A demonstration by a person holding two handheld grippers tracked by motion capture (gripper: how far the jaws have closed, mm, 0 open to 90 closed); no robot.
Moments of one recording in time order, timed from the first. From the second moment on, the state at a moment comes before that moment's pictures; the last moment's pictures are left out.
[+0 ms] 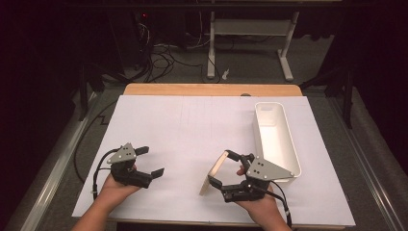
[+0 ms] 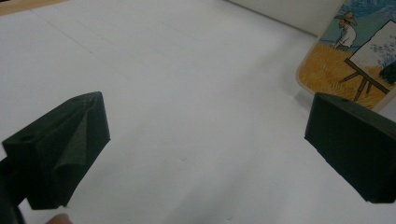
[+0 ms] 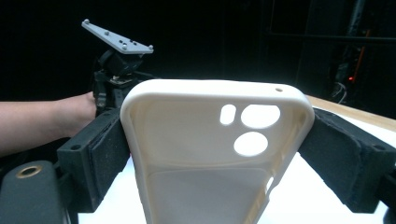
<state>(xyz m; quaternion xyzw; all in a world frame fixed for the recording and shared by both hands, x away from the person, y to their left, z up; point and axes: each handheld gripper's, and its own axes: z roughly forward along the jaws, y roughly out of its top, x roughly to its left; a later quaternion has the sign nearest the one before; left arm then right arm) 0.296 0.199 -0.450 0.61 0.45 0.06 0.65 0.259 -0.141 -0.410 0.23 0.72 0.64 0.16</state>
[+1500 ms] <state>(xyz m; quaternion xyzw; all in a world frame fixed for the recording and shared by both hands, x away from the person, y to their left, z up) 0.300 0.201 -0.452 0.60 0.46 0.08 0.65 0.255 -0.168 -0.393 0.30 0.68 0.59 0.32</state>
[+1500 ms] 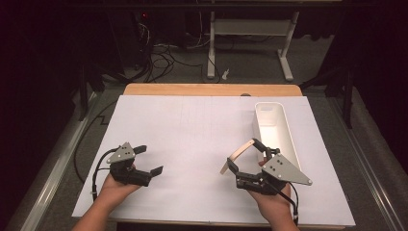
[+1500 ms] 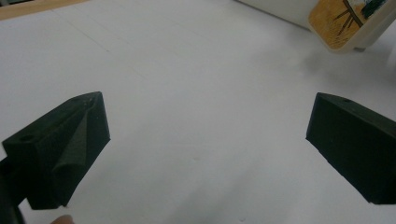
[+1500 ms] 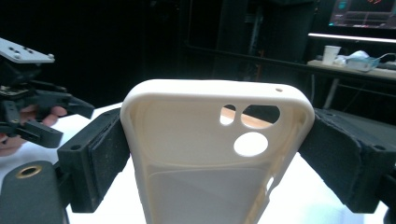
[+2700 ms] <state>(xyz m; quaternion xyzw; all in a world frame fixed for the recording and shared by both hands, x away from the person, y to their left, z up) 0.299 0.201 -0.451 0.60 0.46 0.08 0.65 0.246 -0.186 -0.369 0.31 0.64 0.61 0.35</state>
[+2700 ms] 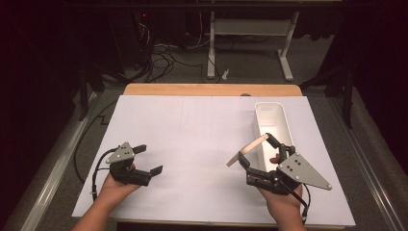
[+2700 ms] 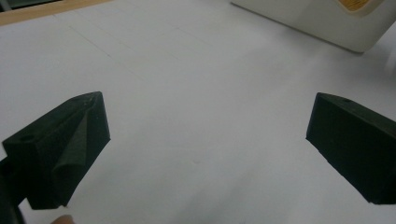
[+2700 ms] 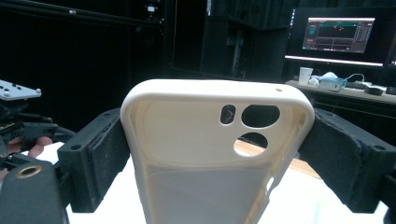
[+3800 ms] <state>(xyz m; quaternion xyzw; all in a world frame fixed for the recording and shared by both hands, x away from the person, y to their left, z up) 0.299 0.202 -0.451 0.60 0.46 0.08 0.66 0.236 -0.222 -0.343 0.32 0.60 0.62 0.39</state>
